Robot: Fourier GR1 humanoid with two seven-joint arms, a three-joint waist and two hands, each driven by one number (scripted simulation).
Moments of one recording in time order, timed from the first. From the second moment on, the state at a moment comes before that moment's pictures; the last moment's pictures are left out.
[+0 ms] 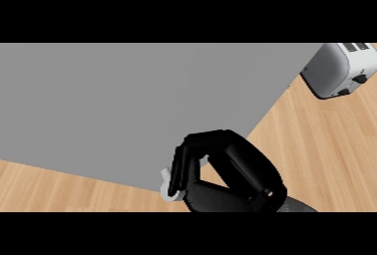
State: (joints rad) left arm 0.98 0.52 0.15 -2.28 0.89 -0.32 -0.57; right arm -0.34 0.00 0.48 -1.94 -0.33 -0.04 0.45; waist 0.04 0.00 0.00
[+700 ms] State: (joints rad) left arm 1.05 0.45 0.31 -2.27 0.99 -0.49 -0.52; right arm -0.64 -0.04 0.19 -1.52 -0.52 0.18 0.38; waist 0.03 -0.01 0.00
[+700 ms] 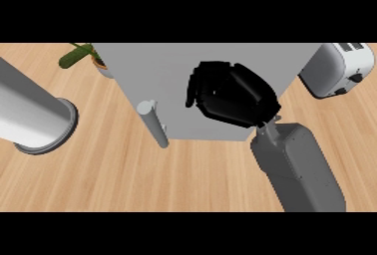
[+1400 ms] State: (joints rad) left arm 1.05 0.43 0.38 -2.26 1.06 -0.56 -0.44; right arm -0.72 -0.04 0.18 -1.38 -0.56 0.32 0.34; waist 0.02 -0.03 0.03
